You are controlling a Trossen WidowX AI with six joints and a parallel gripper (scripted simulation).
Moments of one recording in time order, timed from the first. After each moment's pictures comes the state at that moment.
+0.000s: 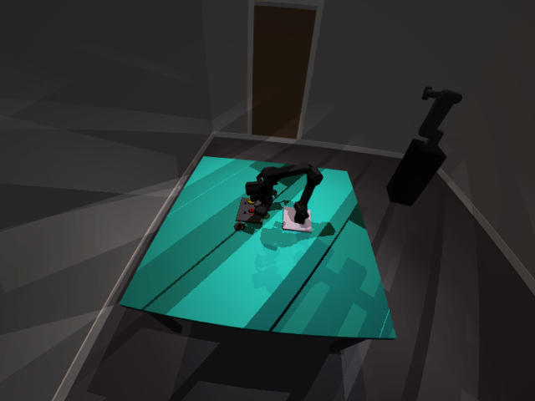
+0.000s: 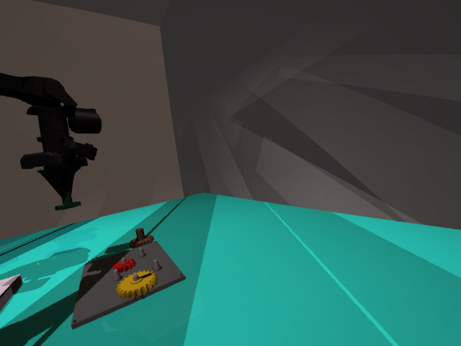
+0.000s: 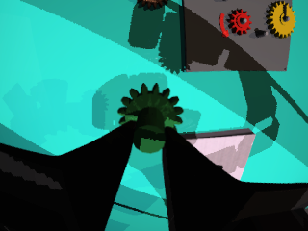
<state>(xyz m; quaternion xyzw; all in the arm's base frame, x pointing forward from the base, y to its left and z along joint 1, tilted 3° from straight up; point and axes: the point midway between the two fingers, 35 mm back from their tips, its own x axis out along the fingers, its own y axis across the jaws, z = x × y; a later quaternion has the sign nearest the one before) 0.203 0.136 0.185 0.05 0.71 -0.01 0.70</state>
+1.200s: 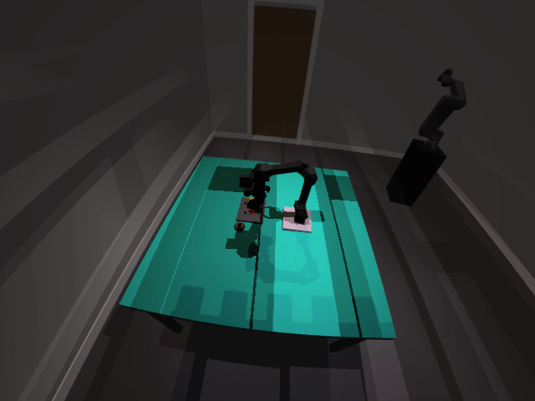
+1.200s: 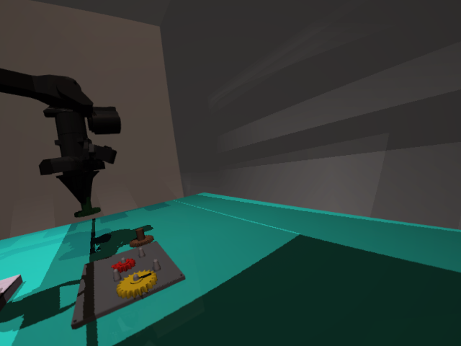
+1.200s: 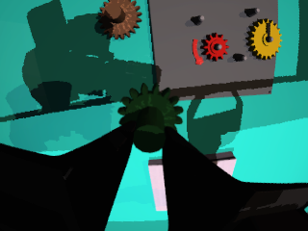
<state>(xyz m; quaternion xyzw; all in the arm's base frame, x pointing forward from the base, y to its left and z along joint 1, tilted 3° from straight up) 0.254 0.094 0.163 0.06 0.71 -0.02 0.70</state>
